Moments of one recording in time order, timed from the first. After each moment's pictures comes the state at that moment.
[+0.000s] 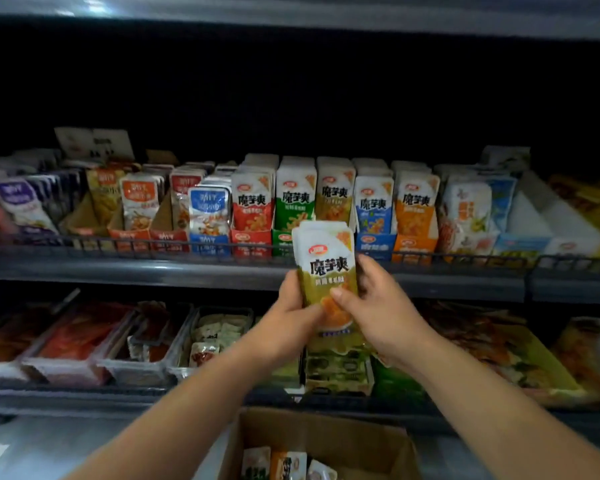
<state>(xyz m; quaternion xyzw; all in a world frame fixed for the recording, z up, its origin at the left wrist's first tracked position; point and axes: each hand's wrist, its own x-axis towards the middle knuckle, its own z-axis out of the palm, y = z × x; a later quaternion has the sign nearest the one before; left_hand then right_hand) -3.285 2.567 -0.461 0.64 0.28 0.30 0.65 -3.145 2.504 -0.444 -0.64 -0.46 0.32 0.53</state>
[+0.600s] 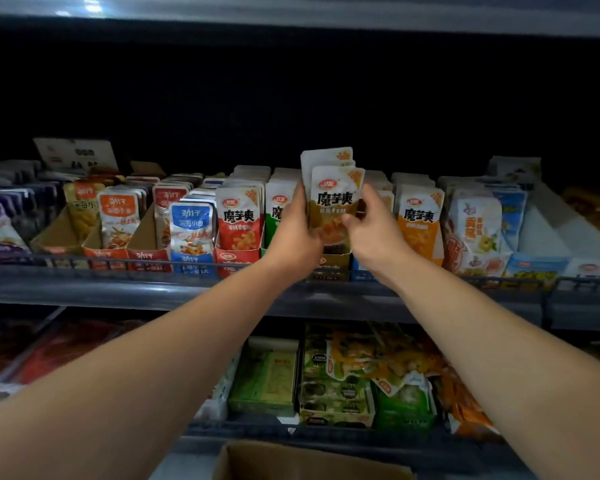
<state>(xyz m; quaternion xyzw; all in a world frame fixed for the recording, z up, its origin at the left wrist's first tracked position) -3.204 2.669 -0.403 0.78 0.33 0.41 0.34 -3.081 2.619 -0.394 -0.64 -0.52 0.13 0.54</state>
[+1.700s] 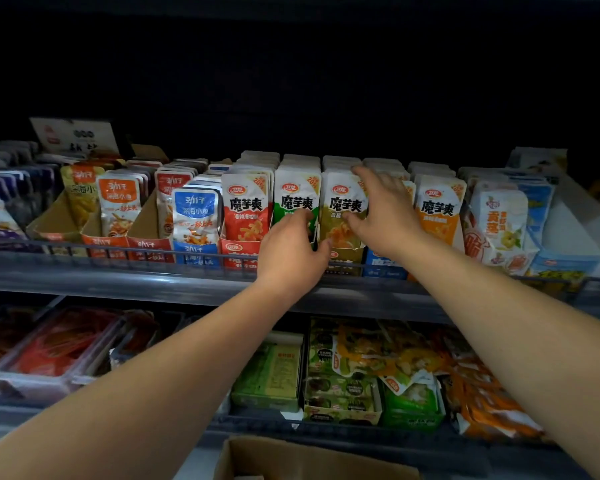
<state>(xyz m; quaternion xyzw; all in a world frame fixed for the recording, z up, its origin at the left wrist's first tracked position) -3.215 2.682 -0.442 0.81 0.42 0.39 0.15 -3.047 2.651 -0.400 -0.72 -0.61 -0.14 0.30</state>
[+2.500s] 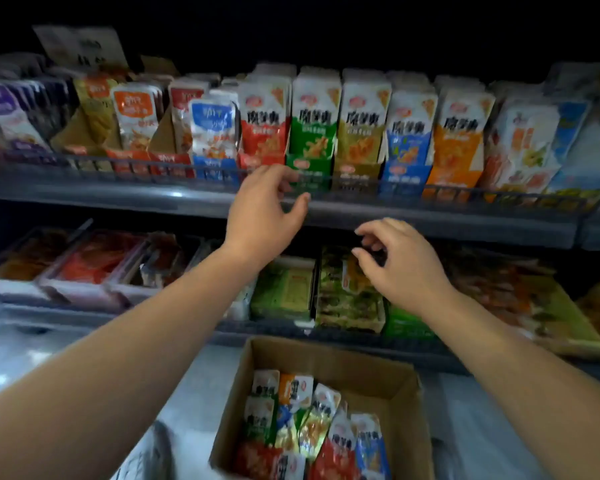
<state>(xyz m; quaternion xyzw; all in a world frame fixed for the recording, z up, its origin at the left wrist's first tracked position) -3.298 2.639 -0.482 0.81 0.38 0.43 0.15 -3.103 2.519 -0.511 -0.68 -0.67 -0.03 0.29</state>
